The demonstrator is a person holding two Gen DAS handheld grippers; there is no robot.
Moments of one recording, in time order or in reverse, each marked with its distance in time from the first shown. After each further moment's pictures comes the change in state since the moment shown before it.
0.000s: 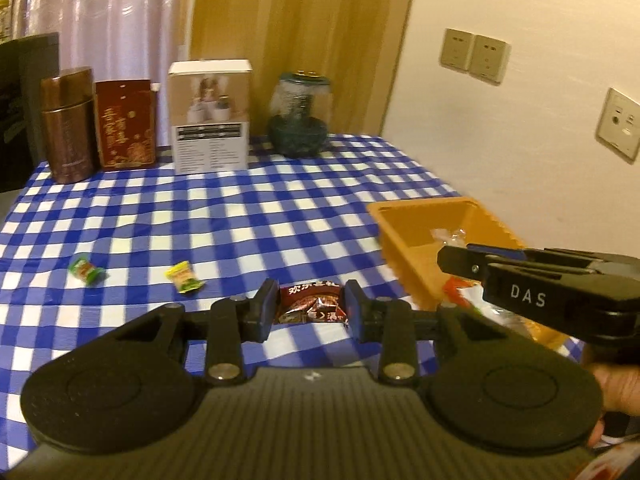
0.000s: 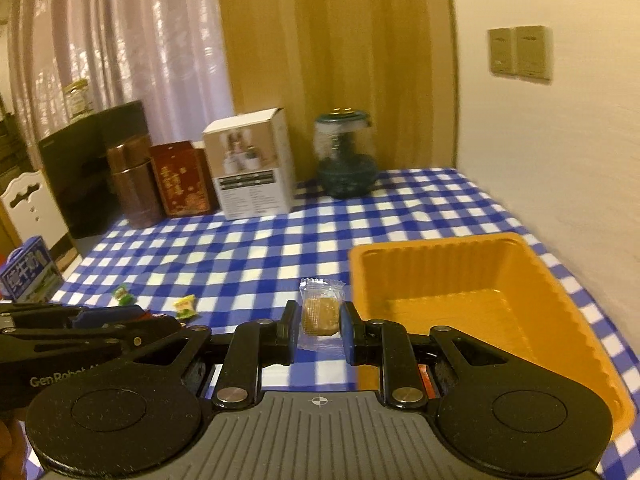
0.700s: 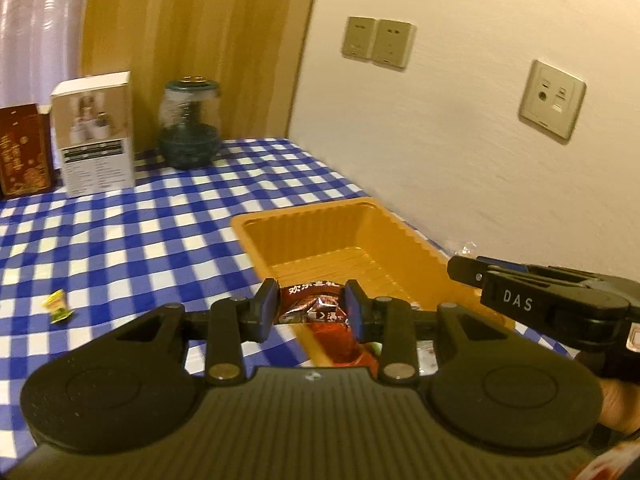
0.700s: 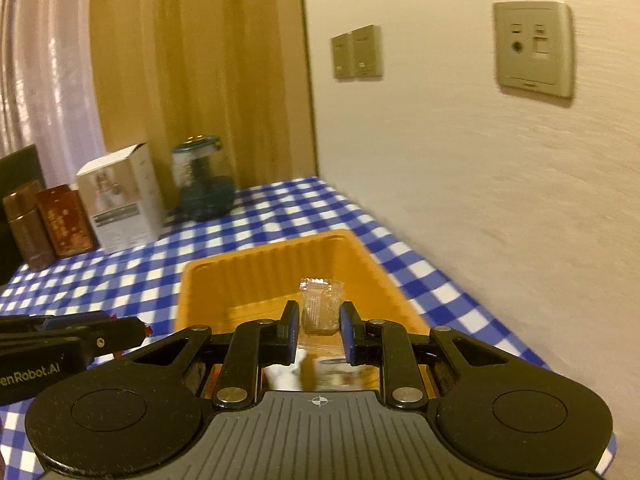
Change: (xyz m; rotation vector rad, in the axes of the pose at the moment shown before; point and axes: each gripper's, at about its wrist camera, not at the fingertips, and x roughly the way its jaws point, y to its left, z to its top) left arm 0.036 -0.095 0.009 0.081 -0.011 -0.187; right arm -0.052 -0.094 -0.012 0.140 -0.065 -0.291
